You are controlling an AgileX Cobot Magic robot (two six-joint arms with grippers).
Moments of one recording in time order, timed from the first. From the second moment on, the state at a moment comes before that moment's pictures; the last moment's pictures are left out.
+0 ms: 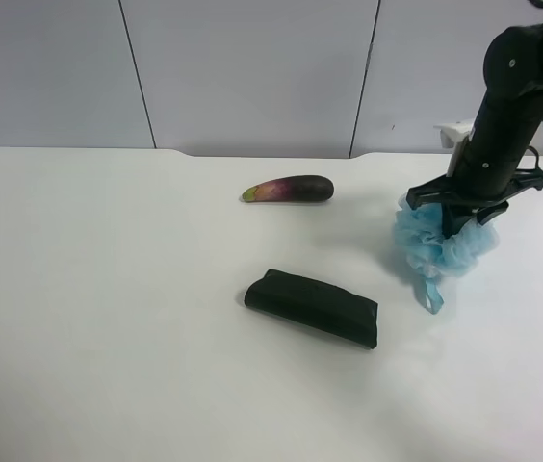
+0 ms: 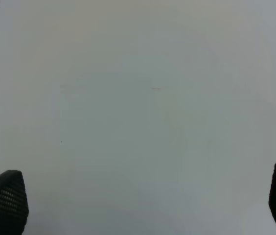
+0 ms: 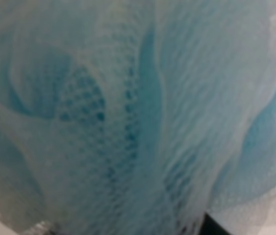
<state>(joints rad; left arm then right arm) 0.06 0.00 -0.51 -0.04 1.06 0.06 0.14 1.86 -1.22 -0.08 0.95 0.11</state>
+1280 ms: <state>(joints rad) -0.14 0.27 -0.64 -0.14 1.08 0.17 0.73 1.53 -1.32 0.22 1.02 -0.27</state>
